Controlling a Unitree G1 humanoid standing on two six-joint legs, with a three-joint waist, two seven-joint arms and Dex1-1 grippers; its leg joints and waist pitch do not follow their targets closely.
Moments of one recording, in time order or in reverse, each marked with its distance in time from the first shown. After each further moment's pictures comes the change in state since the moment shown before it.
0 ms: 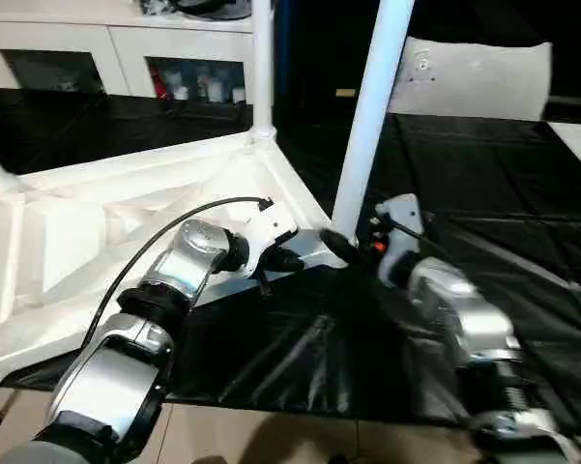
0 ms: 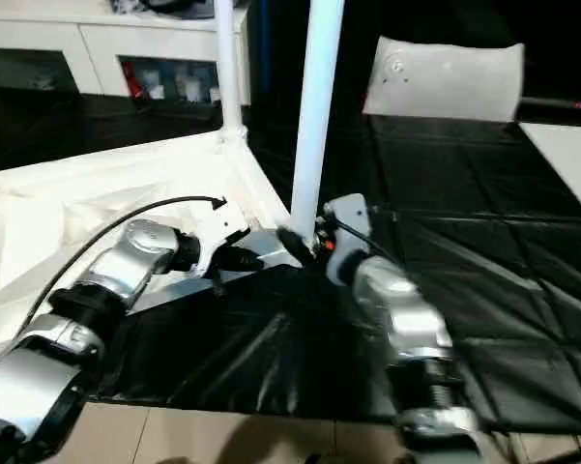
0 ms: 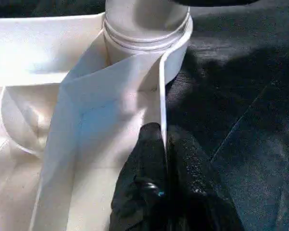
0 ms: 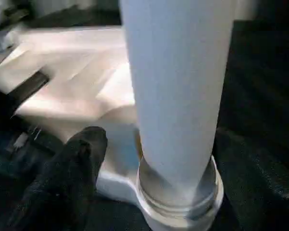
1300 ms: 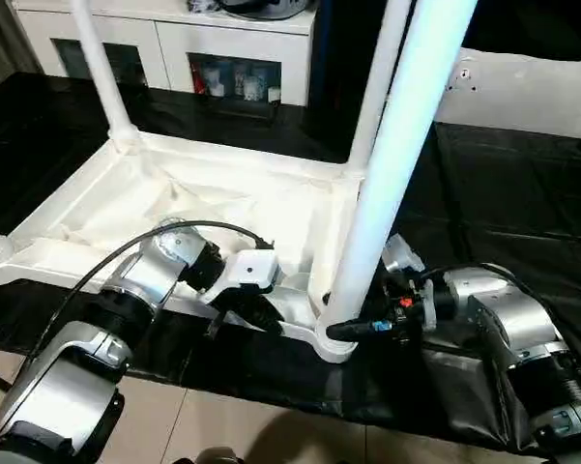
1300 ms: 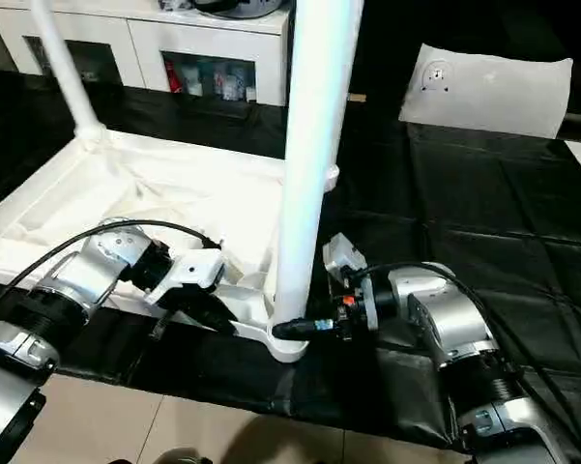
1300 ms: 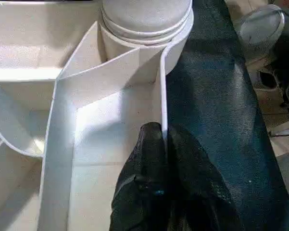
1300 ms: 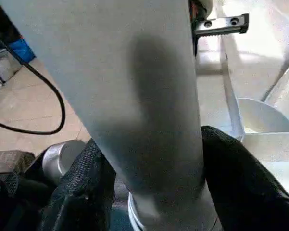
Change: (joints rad) left arm 0.044 0.155 -0.152 -0.114 -0.039 -0.240 -0.512; right arm -0.026 -0.230 0.199 0.014 0.110 -0.002 0.747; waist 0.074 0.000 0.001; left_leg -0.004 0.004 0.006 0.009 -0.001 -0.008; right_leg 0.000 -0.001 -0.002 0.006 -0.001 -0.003
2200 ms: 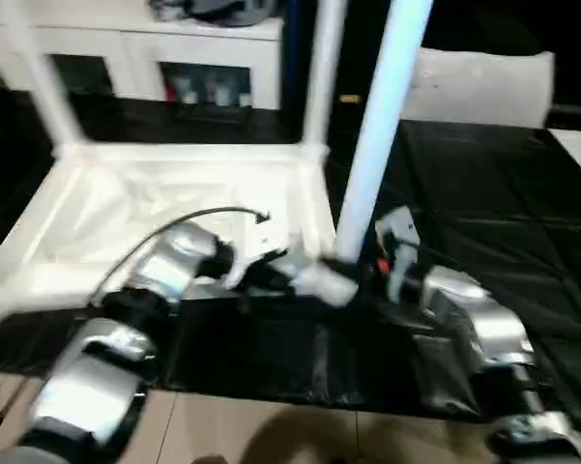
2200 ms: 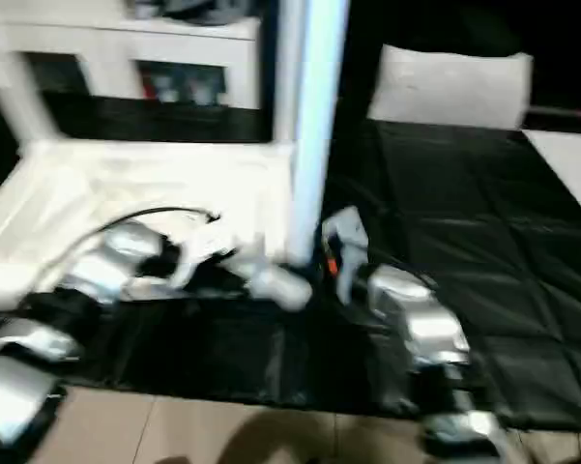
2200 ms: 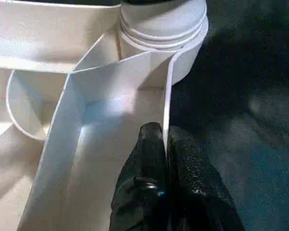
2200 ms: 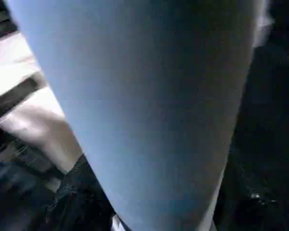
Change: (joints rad) left arm -0.049 -0.193 0.134 0.096 0.042 0.318 0.523; right arm -0.024 0.333 -0.228 0.038 -0.146 0.069 -0.902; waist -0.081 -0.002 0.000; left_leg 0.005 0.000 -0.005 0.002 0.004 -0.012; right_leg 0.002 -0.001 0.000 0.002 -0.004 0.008
